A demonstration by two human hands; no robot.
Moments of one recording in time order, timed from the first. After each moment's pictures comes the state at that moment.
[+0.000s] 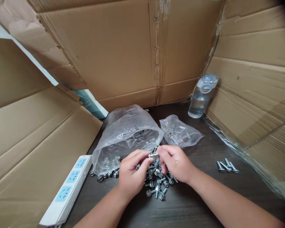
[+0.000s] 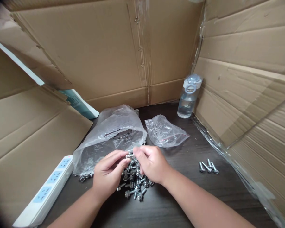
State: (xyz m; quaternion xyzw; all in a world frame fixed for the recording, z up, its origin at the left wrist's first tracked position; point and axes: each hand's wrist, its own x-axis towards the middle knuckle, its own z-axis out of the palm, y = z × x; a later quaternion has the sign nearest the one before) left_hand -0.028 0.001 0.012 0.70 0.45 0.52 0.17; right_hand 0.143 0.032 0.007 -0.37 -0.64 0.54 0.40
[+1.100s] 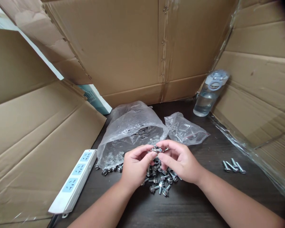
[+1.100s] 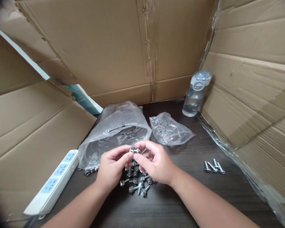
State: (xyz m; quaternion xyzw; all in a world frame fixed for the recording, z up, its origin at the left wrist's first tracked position) left_hand -0.021 0.003 0.018 0.49 0.48 0.56 0.46; right_hand 0.141 0.026 0.007 -0.31 -0.61 0.59 0.42
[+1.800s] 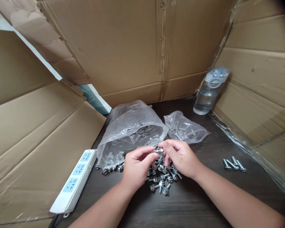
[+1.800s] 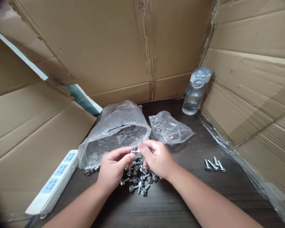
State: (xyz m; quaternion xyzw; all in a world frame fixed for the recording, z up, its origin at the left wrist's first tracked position) left_hand -0.016 0.000 0.017 0.47 0.50 0.56 0.46; right_hand 0.143 0.033 0.007 -0.36 -0.61 0.57 0.41
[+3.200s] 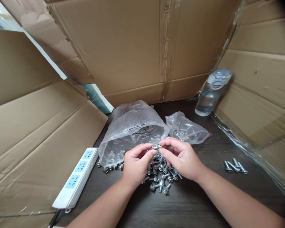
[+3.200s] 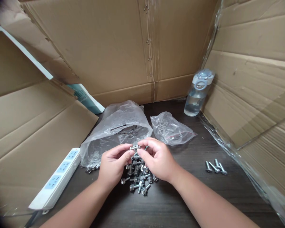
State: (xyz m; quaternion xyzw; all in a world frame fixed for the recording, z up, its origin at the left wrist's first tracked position) left_hand -0.020 0.003 0.014 0.49 0.48 0.59 0.41; right_hand 0.141 0.031 0.002 -0.33 -0.65 0.48 0.48
